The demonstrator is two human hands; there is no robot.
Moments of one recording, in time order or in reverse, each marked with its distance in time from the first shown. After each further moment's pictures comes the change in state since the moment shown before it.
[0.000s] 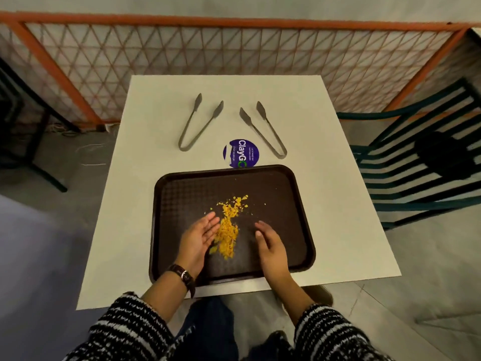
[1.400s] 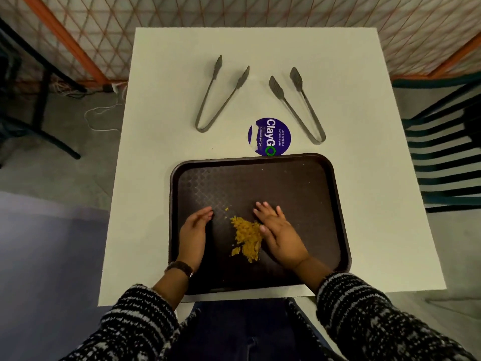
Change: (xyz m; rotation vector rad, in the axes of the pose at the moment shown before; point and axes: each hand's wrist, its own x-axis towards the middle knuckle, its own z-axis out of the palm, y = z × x) left_hand 0.058 0.006 -0.051 0.322 0.256 0.068; right_hand 0.075 0.020 0.028 -0.488 -0.437 -0.412
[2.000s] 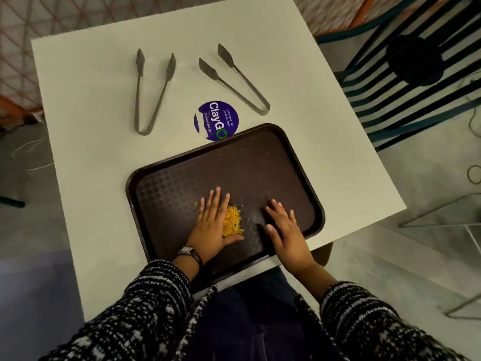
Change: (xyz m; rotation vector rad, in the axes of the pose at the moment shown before) left_hand 0.027 -0.047 0.046 1.332 -0.568 0.868; right_hand -0.090 -0.004 0.013 0.012 0.309 0.411
